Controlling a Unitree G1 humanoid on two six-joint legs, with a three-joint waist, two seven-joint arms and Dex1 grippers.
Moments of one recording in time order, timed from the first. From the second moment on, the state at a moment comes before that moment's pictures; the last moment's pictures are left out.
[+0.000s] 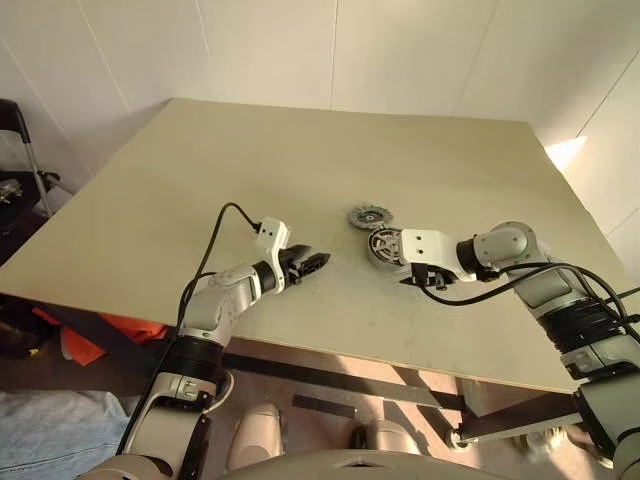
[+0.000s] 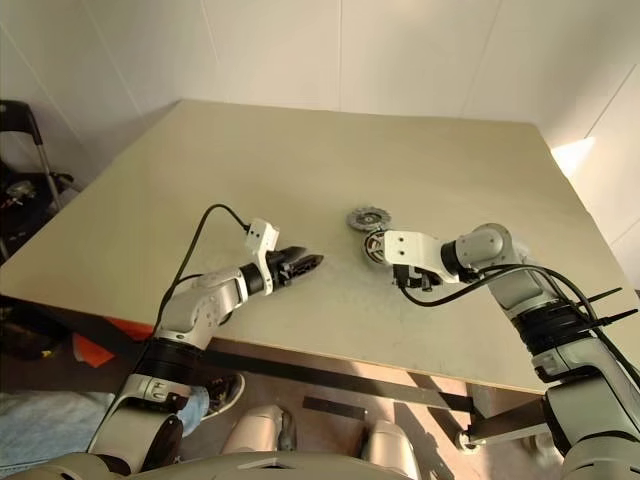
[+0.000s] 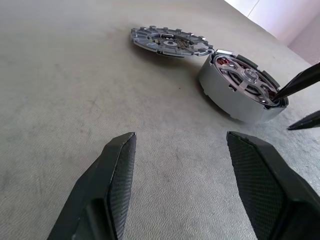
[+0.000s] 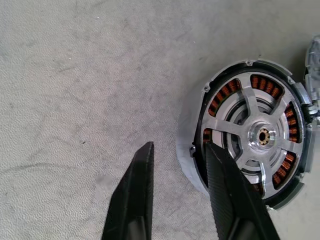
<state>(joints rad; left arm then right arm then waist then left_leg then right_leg) -0.41 0.13 -0.07 0.22 -0.35 0.55 -0.63 -0.57 -0.79 0.35 0.26 -0.15 0.06 1.19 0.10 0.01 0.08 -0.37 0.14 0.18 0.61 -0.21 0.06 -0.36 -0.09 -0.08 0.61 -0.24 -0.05</state>
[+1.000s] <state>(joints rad) -0.39 0.14 -0.05 0.19 -0.35 0.54 -0.58 -0.71 -0.52 0.05 -0.14 0.20 1.37 0.98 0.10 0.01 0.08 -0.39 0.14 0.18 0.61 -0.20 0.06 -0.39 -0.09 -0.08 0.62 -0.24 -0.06</state>
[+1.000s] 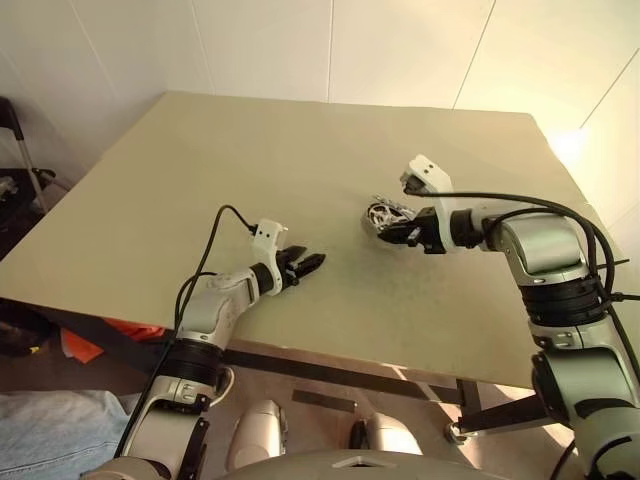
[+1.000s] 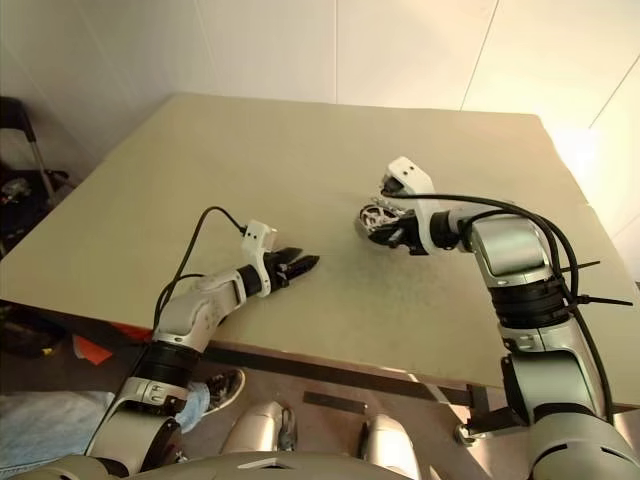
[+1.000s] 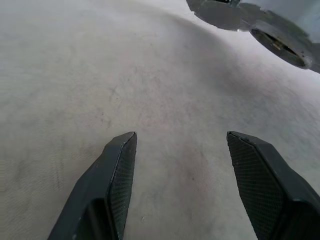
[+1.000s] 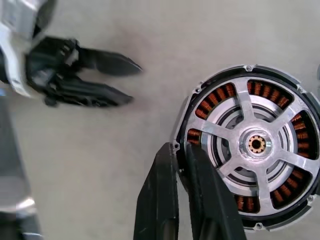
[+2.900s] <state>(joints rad) -0.38 0.15 -0.06 0.16 -0.35 0.56 -0.57 -1.14 0.15 -0.97 0.15 0.36 1.59 -0.28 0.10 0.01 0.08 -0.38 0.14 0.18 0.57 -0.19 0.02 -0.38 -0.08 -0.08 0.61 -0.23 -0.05</state>
